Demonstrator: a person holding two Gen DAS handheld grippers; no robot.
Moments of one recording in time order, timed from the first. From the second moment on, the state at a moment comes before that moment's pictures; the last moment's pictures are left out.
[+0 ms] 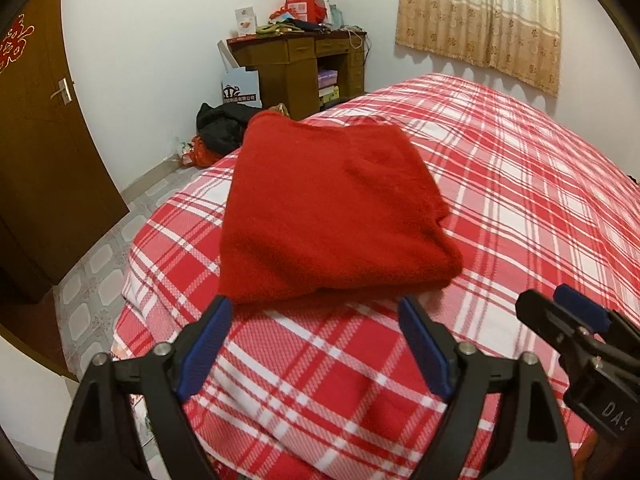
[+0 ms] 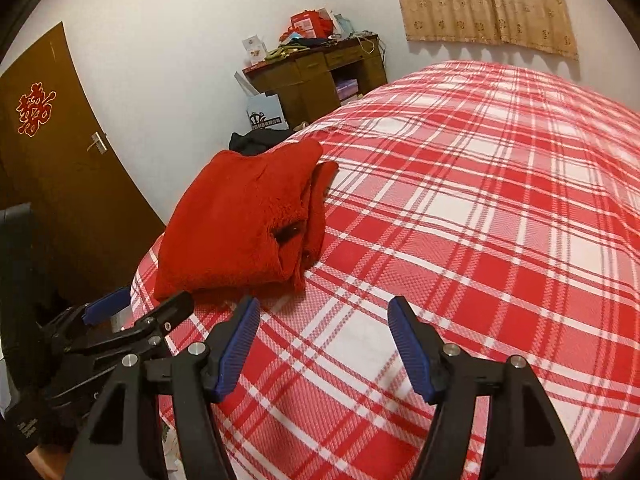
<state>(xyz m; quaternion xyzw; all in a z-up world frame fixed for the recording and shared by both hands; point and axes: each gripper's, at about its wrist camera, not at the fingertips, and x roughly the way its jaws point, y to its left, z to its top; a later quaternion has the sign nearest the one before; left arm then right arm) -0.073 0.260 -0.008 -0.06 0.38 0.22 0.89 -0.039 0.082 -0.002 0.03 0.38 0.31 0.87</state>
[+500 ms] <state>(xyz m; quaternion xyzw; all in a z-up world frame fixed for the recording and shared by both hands) -0.091 0.219 0.012 -0.07 0.36 0.20 0.91 -0.069 0.045 0.031 0.04 0.33 0.27 0.90</state>
